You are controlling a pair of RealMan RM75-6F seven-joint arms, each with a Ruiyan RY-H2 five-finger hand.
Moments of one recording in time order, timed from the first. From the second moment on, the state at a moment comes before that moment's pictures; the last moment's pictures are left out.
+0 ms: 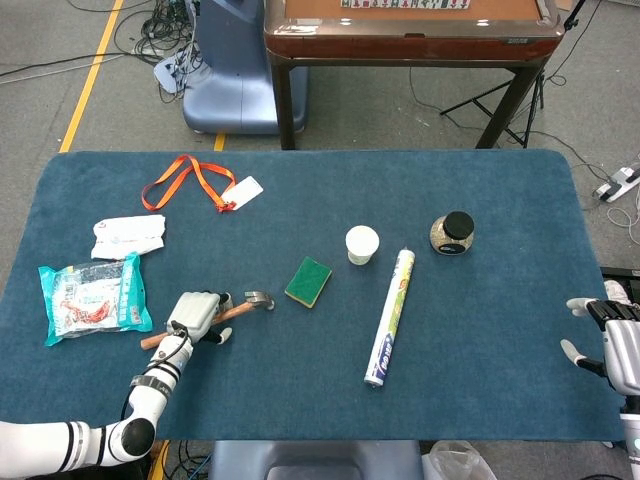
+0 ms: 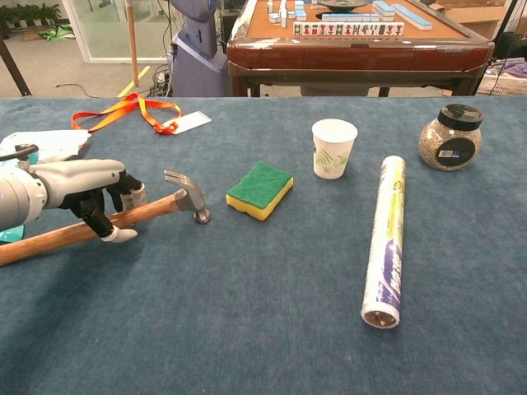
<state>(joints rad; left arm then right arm) -0.78 -1.49 -0.12 -1.70 0.63 1.05 0.62 0.04 -1.07 0.09 -1.63 -1.42 1.49 0.00</state>
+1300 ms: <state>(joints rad) -0.80 -1.50 -0.10 -1.68 0.60 1.06 0.64 0.04 -1.06 0.09 -1.64 -1.42 1.47 0.01</state>
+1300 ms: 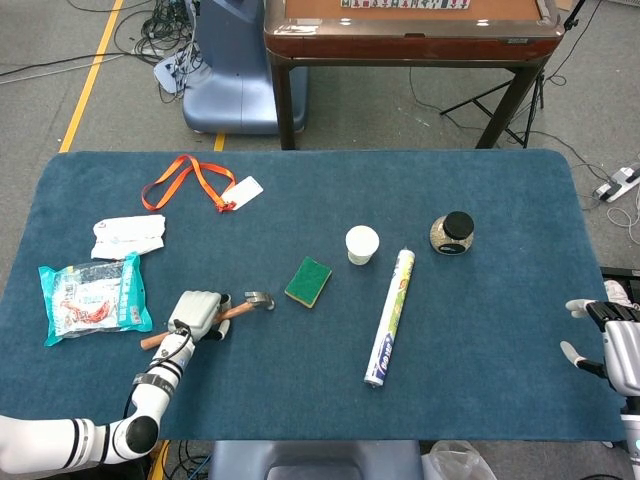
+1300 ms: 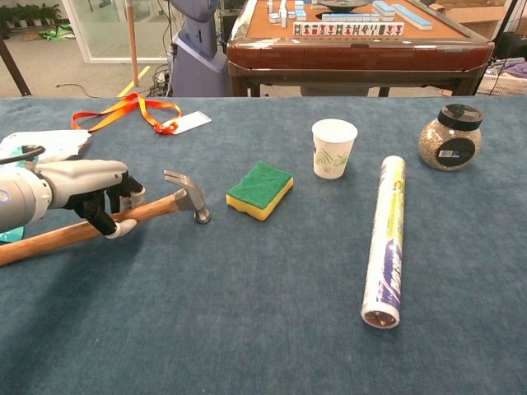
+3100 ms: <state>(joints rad) -0.71 -1.54 -0.12 -1.38 1.47 1.11 -0.22 0.04 -1.05 0.08 -1.65 -1.42 1.46 0.01</state>
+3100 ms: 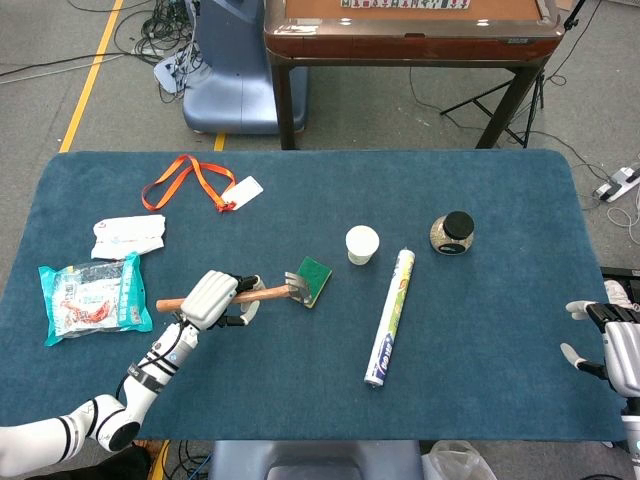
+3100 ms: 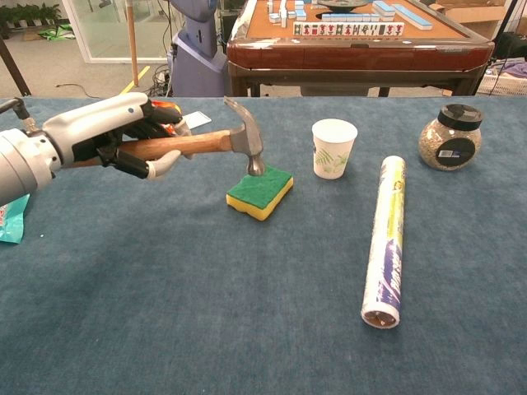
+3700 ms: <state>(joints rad) -0.76 -1.64 -0.09 -1.12 1.63 1.19 -0.34 0.05 -1.05 0.08 -1.65 -1.41 1.44 0.00</state>
